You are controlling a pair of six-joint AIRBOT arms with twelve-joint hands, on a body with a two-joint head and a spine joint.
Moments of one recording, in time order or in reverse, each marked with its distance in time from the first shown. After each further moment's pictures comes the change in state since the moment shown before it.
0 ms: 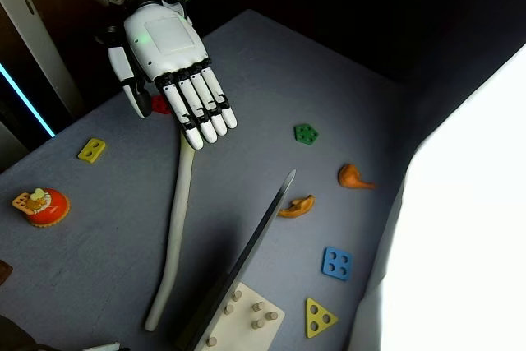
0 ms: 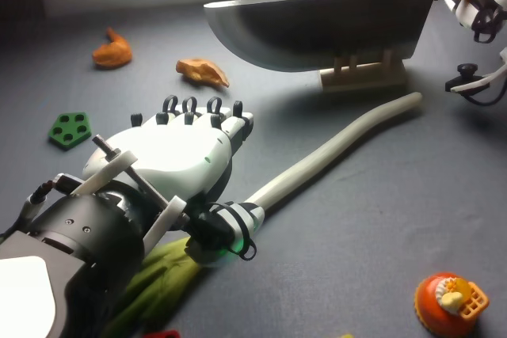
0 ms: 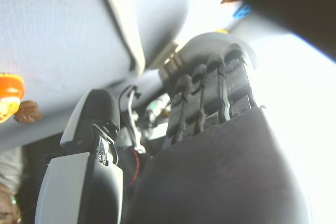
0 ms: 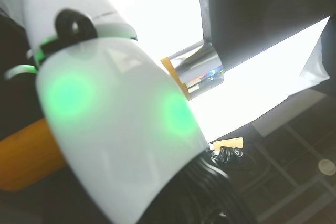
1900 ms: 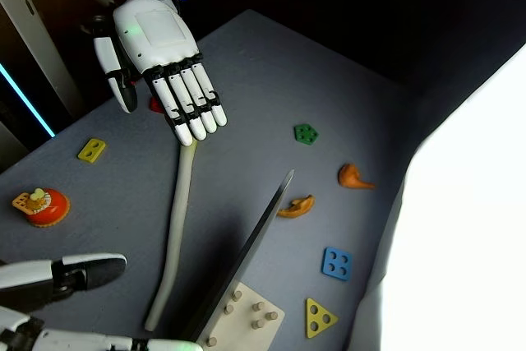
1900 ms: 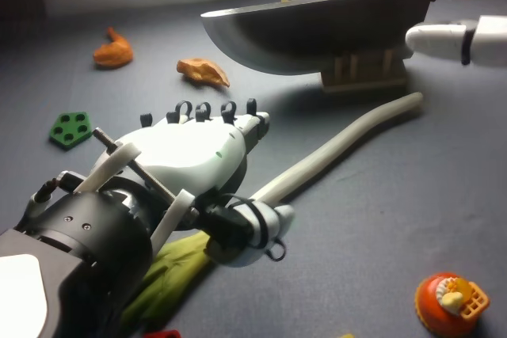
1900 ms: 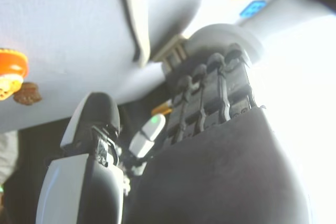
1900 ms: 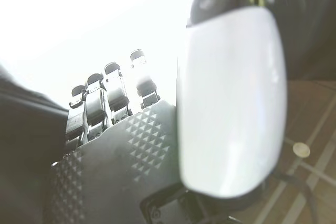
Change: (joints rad) left arm -0.068 0.011 -0.046 -0.076 0.006 0.000; right arm 0.019 0.542 -0.736 -0.298 -0.103 0.055
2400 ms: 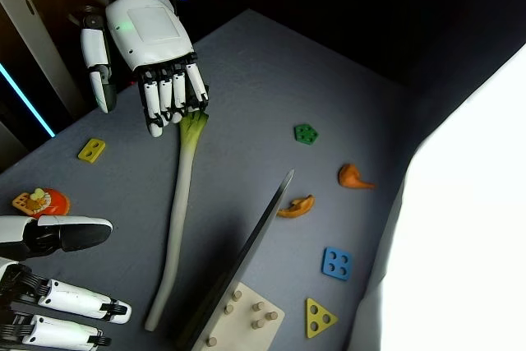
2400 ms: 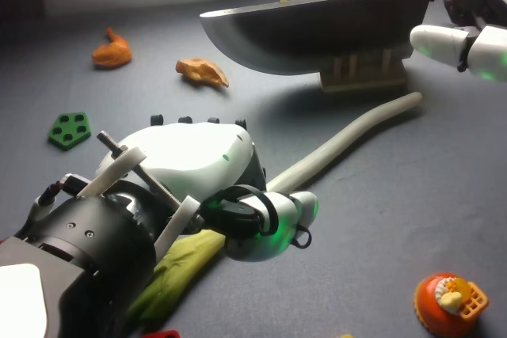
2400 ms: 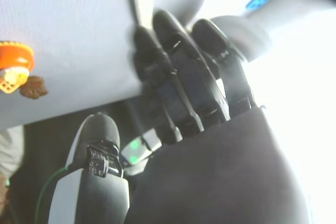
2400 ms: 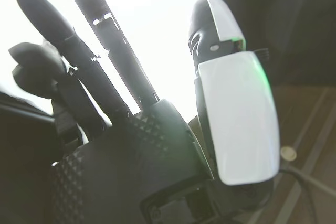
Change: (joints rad) left arm 0.003 0.000 -0.013 0.024 -0.003 0.001; right arm -0.019 0.005 -0.037 -0.004 0.033 -0.098
